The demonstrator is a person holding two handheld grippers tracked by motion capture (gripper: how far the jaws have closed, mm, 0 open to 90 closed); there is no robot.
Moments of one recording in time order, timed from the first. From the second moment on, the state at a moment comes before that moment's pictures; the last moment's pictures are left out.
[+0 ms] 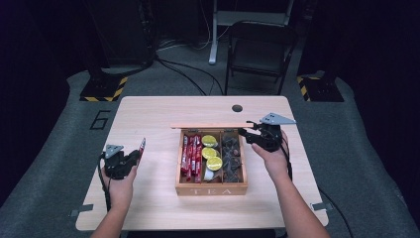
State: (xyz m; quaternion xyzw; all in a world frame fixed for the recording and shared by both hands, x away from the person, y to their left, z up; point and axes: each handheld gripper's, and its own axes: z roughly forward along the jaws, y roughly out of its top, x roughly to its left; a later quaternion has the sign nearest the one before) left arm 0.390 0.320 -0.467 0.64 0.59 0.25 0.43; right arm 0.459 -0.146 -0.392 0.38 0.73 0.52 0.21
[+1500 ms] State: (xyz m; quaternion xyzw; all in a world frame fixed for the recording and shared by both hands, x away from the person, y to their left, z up) left arm 0.405 0.315 -0.516 0.66 0.60 0.25 0.37; right arm 0.458 -0.146 -0.392 0.37 0.74 0.52 0.21
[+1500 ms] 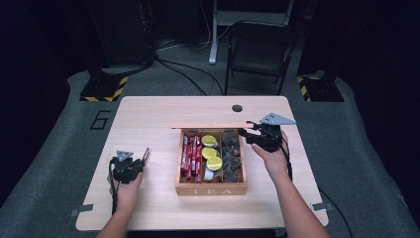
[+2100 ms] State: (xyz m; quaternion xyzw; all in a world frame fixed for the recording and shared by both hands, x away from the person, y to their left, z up) left arm 0.400 0.302 -0.497 0.67 0.58 0.22 0.40; right arm 0.458 -0.146 -0.392 0.37 0.74 0.52 0.21
